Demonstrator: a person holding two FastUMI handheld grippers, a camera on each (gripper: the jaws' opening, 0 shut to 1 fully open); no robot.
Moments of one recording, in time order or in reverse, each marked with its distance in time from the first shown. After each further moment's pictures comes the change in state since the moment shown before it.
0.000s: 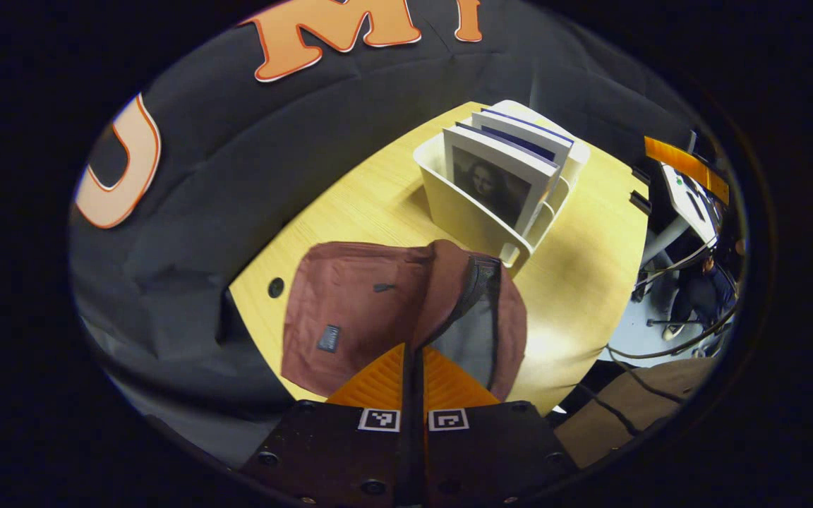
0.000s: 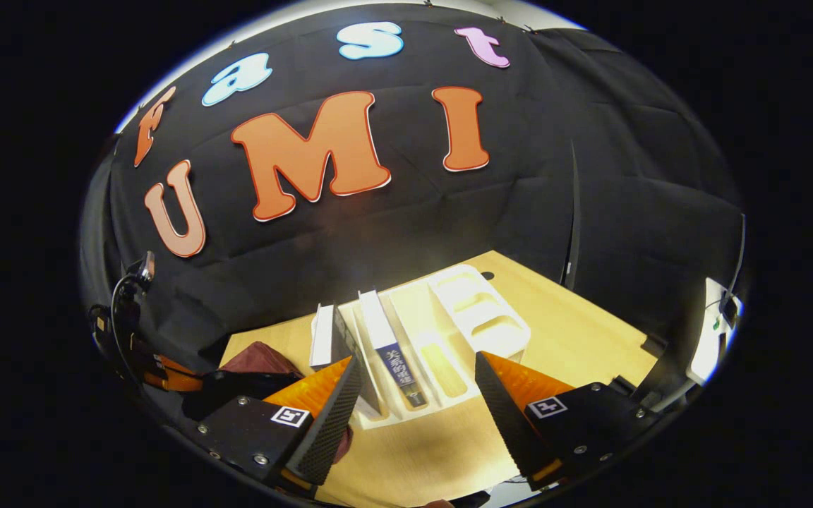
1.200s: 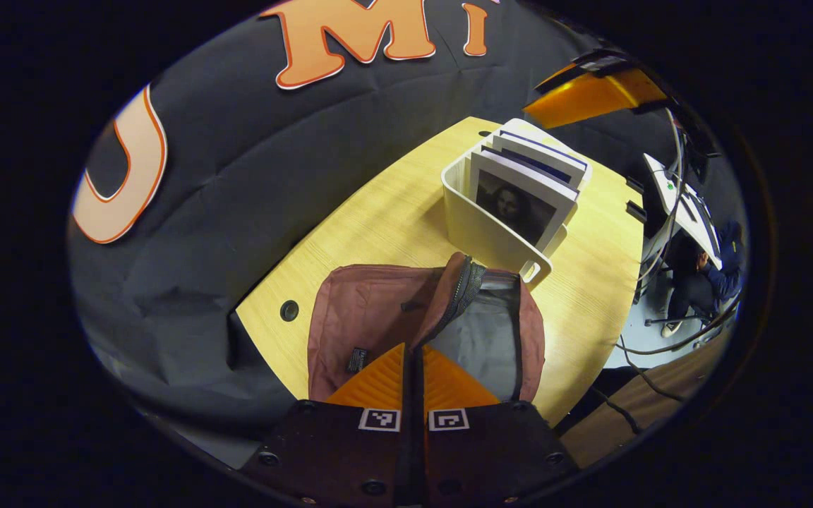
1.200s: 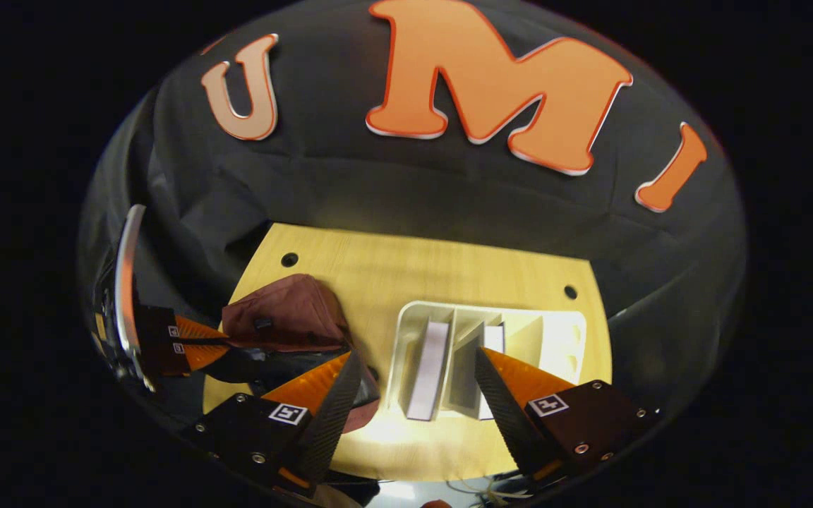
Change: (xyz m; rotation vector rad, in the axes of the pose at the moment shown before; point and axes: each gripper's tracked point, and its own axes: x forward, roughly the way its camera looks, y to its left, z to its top) left arm -0.003 0.044 0.013 0.015 -0.046 -0.067; right arm 0.097 0.167 0.044 -0.515 0.587 0.181
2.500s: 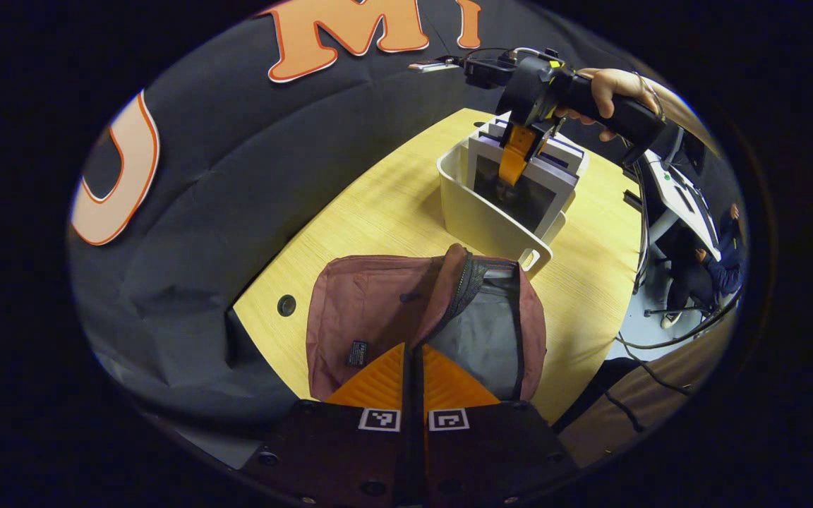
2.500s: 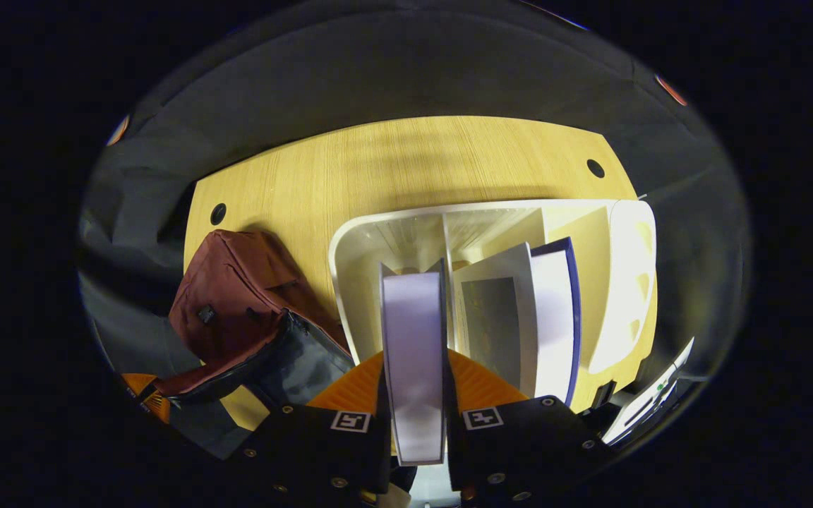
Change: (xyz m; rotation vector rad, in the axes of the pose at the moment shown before) left arm 0.002 -0.003 -0.009 0.019 0.034 -0.005; right arm 0.124 -0.040 -0.072 0.256 0.389 -0.055
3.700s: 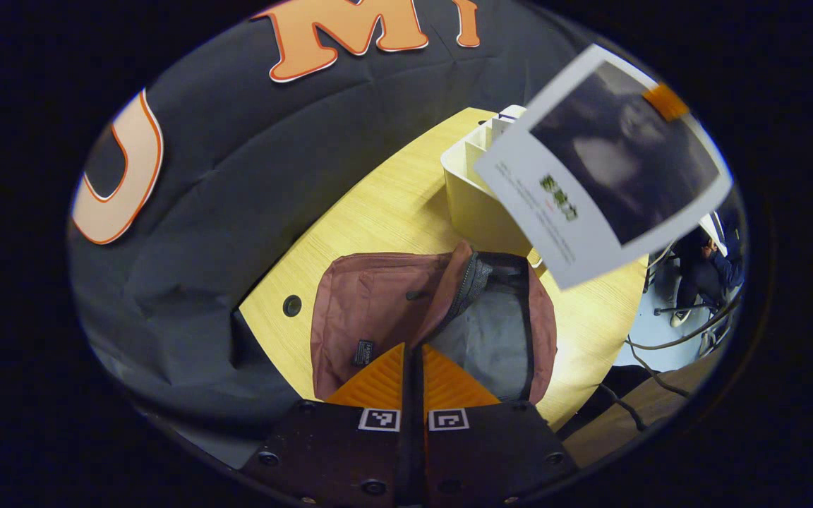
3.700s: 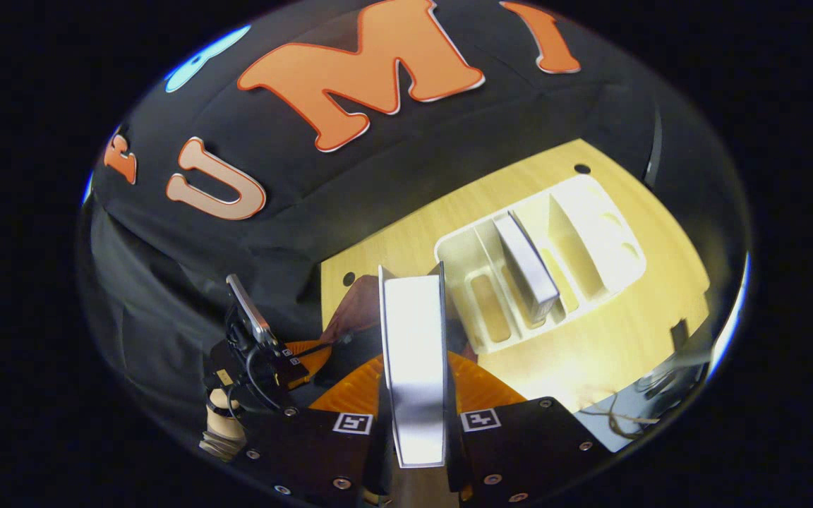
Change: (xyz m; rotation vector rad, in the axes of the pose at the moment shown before) left arm 0.004 0.003 -0.005 0.021 -0.026 0.050; right arm -0.173 0.033 -0.119 0.290 -0.366 0.463
